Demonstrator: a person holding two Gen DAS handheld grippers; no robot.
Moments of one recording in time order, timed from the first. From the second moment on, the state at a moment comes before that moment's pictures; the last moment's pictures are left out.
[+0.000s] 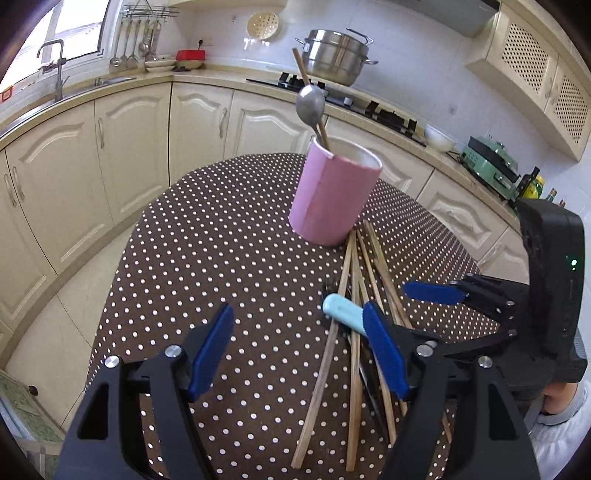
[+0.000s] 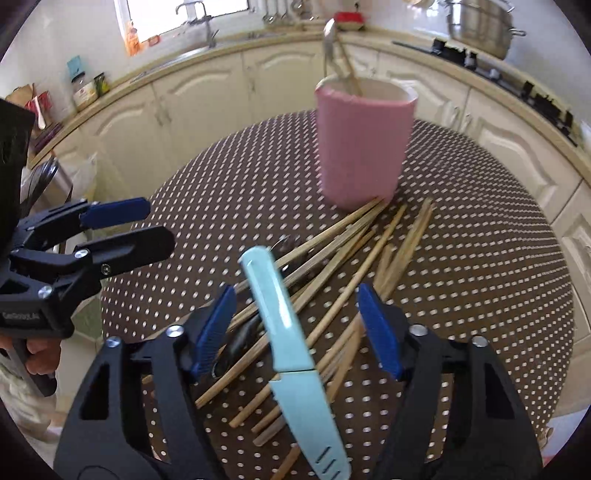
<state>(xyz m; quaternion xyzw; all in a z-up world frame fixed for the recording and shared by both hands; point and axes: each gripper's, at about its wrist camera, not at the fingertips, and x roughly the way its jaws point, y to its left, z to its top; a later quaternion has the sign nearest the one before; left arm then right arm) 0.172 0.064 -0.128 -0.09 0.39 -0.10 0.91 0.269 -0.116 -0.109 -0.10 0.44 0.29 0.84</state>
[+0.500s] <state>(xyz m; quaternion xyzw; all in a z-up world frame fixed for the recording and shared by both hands) 0.196 0.045 -0.142 -0.05 0.42 -0.12 0.90 0.273 -0.146 -0.112 -0.07 0.43 0.28 0.85</state>
